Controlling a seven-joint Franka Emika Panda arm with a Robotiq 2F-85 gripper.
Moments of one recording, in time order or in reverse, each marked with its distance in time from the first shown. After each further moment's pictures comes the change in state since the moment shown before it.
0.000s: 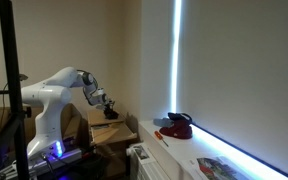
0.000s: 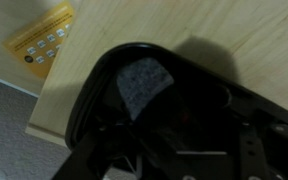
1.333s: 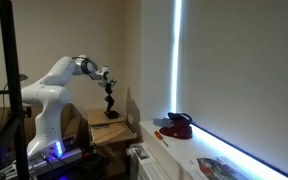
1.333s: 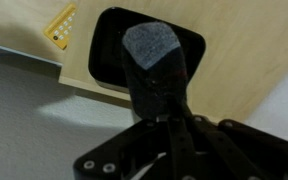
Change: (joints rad) arm -0.071 -0.309 0.064 0.106 0.214 -0.449 -0.010
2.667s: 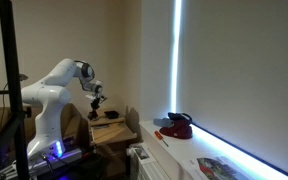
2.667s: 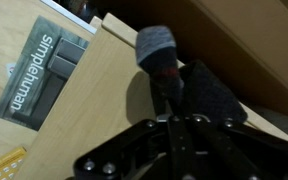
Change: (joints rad) arm -0.002 0.063 0.179 -0.247 0.115 -0.003 -0.160
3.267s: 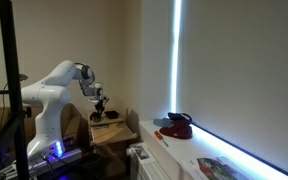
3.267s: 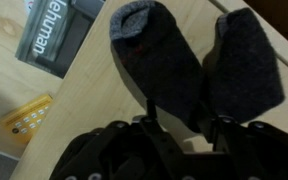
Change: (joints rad) arm 0.040 0.053 -0.079 0.006 -0.178 0.181 0.080
